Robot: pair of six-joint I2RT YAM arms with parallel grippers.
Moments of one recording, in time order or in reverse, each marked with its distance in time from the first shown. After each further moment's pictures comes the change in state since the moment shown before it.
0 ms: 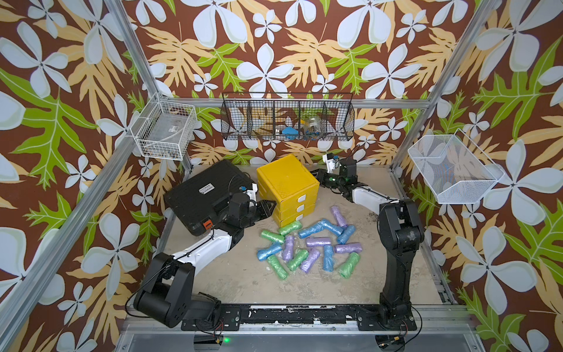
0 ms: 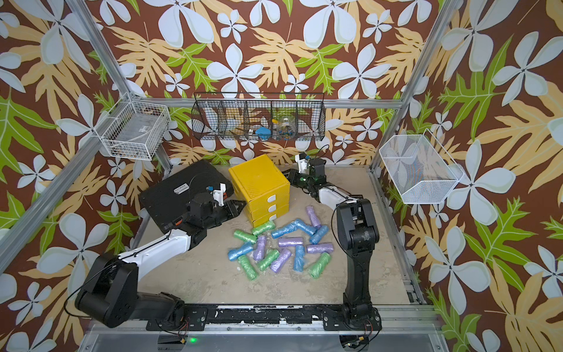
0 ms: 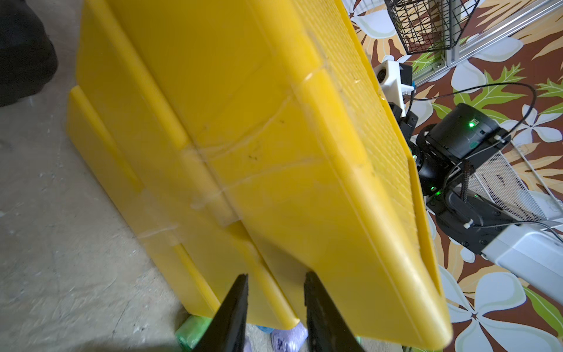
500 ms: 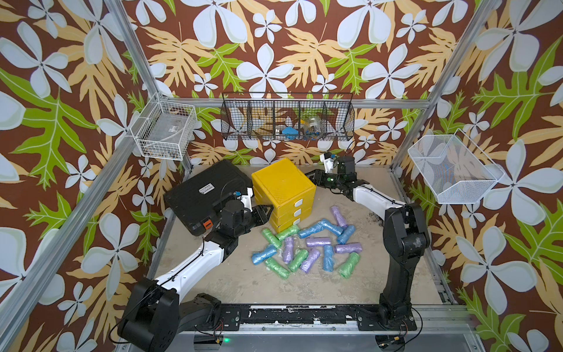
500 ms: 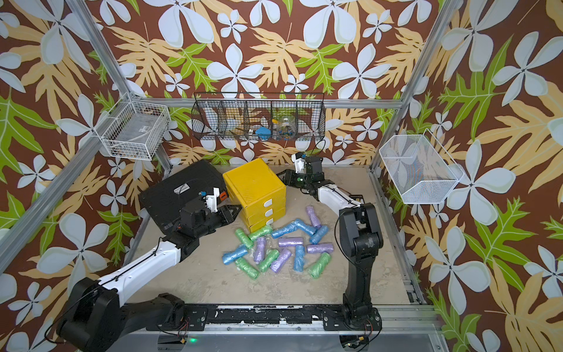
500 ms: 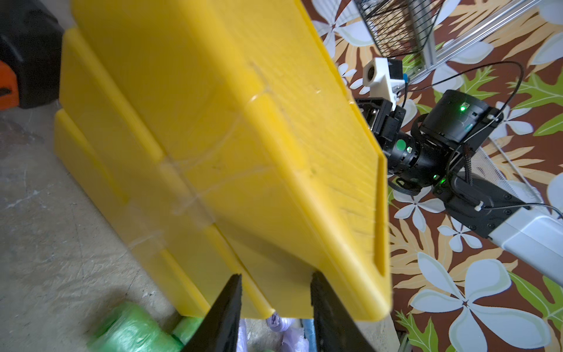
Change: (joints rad) left arm -0.013 -0.195 -0.067 -0.056 -0.034 0.017; right arm 0.027 -0.132 0.009 -0.238 0.140 -0.117
